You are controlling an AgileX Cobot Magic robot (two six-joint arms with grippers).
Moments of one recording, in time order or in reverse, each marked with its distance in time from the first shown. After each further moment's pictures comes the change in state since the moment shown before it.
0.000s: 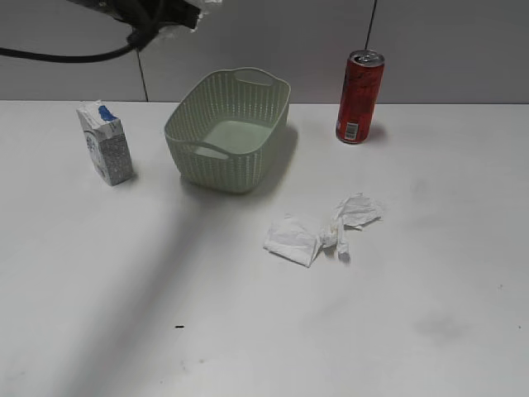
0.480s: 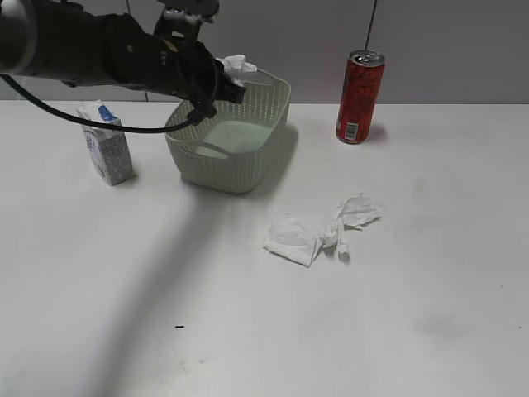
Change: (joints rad) left arm -0.050 0.254 0.000 -0.051 -0.220 0.000; right arm 0.000 0.000 0.000 0.000 0.000 0.000
